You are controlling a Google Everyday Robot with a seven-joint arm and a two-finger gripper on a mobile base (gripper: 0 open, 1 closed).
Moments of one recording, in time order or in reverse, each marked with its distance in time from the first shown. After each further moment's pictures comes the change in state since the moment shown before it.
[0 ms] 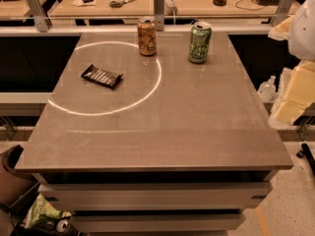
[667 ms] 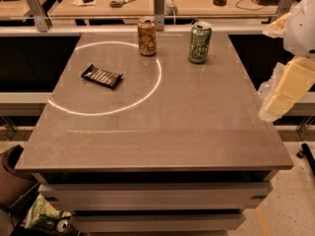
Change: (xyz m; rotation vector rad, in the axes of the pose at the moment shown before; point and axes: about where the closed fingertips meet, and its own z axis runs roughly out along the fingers) arm -0.008 -0.011 0.007 0.004 -0.085 0.024
